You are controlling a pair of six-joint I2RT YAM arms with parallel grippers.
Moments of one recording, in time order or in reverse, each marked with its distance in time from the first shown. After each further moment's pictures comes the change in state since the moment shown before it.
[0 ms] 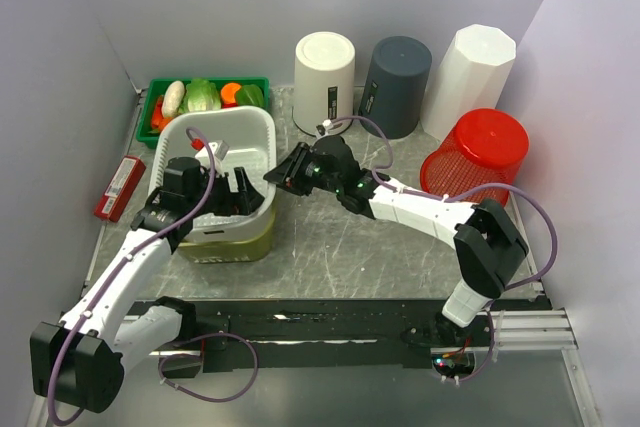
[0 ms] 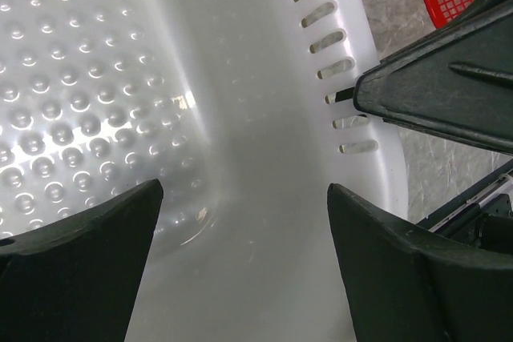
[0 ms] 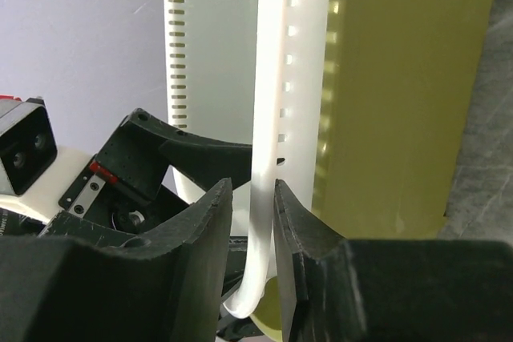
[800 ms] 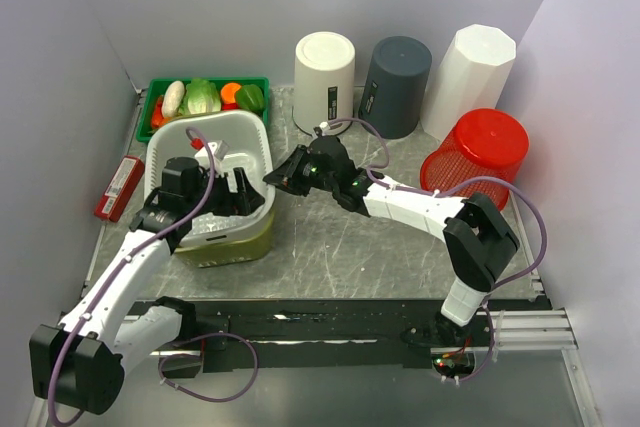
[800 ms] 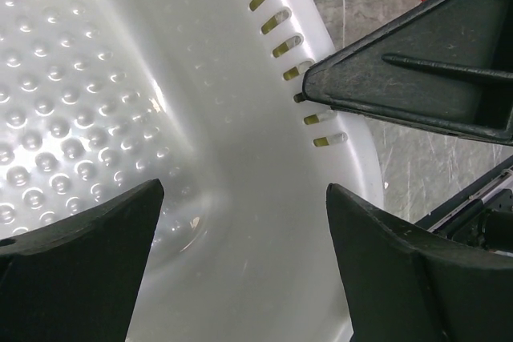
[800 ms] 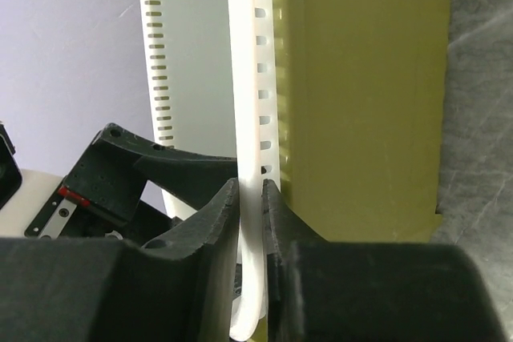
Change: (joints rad) left arm 0.007 -0.007 0.000 0.003 0.021 0.022; right arm -0.008 0.058 0.021 0.005 -0.018 0.016
